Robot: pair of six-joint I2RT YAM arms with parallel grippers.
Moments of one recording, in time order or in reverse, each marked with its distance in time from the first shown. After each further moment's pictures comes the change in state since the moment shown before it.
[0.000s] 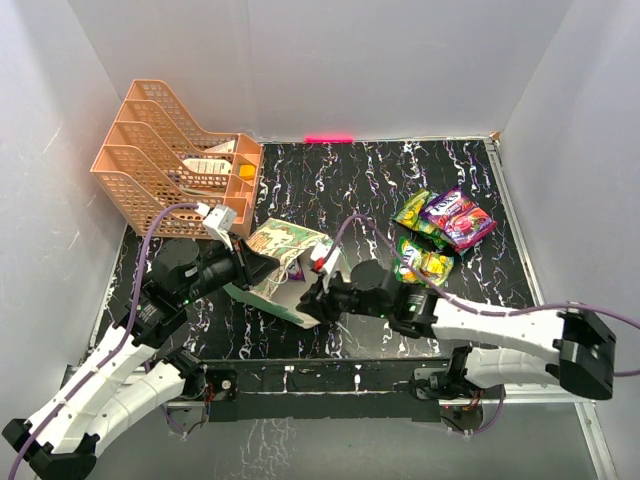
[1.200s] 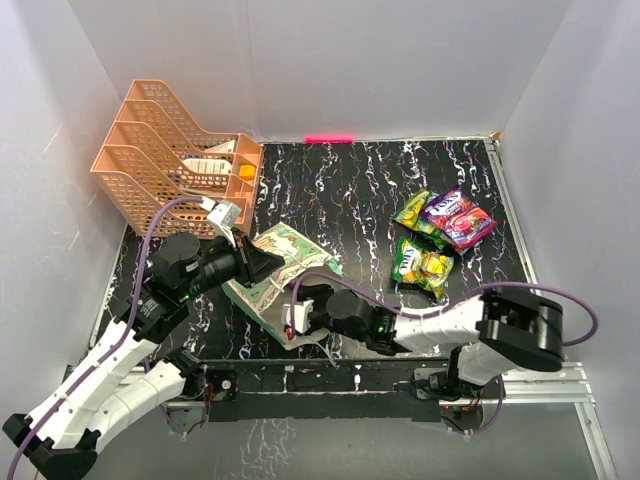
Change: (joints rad) left arm 0.000 0.039 0.039 0.023 0.066 0.011; right arm 0.152 0.317 -0.171 0.473 0.320 -0.853
